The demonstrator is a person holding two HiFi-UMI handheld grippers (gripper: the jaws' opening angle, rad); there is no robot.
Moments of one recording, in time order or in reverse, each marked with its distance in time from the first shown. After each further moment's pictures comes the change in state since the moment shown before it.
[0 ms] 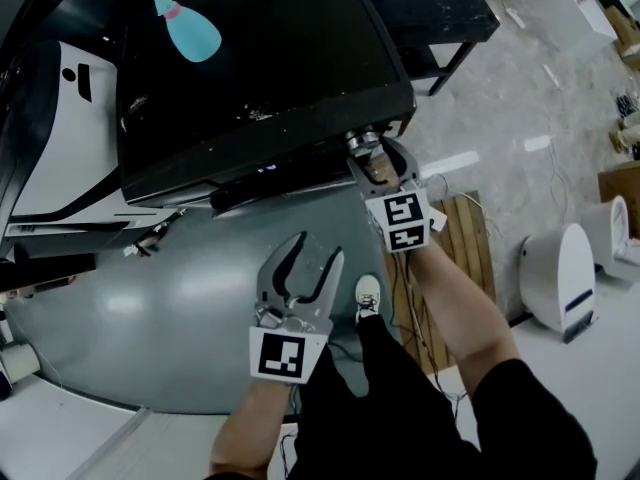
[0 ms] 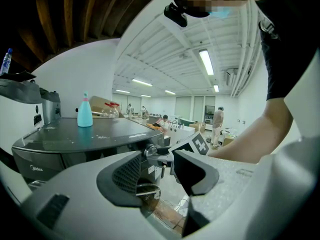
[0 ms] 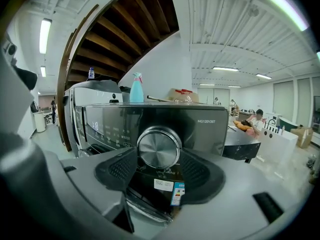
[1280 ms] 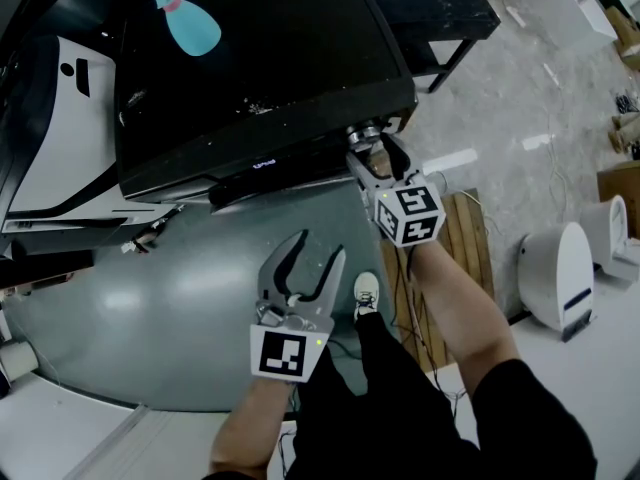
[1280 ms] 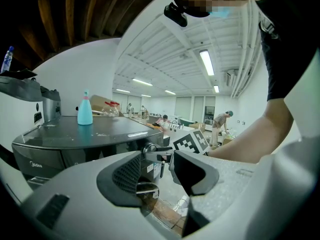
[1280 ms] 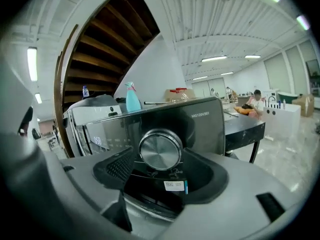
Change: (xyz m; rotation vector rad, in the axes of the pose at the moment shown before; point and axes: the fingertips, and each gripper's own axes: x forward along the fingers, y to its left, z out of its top) left arm -0.001 -0.003 -0.005 -0.010 0.003 -0.005; right arm -0.002 -0.003 0.000 0.211 -0.043 0.048
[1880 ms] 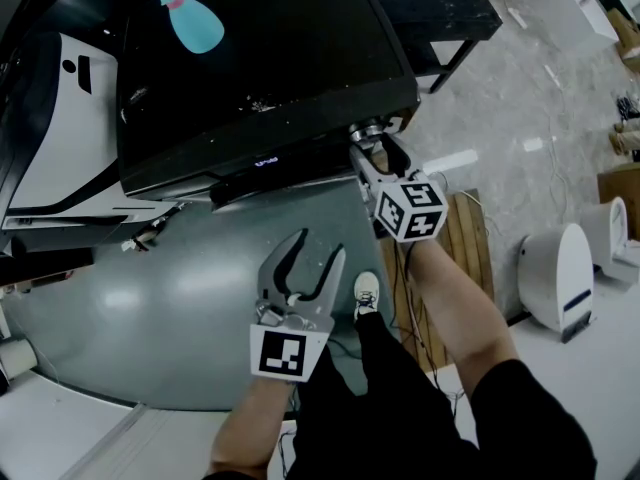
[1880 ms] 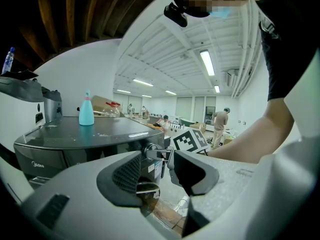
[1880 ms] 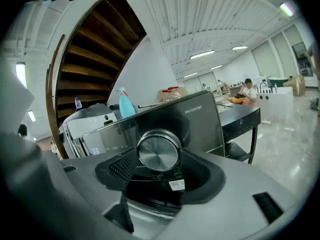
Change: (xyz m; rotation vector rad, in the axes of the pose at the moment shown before) left arm -0.004 0.002 0.001 0.006 -0.008 0.008; right arm 0.002 -0.003 -0.001 0.155 -0.015 -0.020
